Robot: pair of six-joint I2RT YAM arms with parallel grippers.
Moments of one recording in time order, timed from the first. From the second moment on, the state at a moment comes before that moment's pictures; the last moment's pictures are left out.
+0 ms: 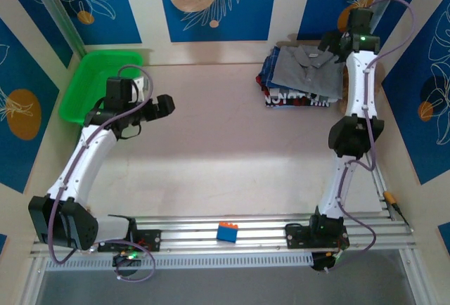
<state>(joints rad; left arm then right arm) -0.14 1.29 1.20 -0.66 0.27 -0.39 -0.17 2.21 2.55 -1.08 0.04 0.30</state>
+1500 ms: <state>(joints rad) 0.01 1.57 0.28 0.95 0.16 0.01 0.05 1.25 0.25 0.65 0.02 0.14</state>
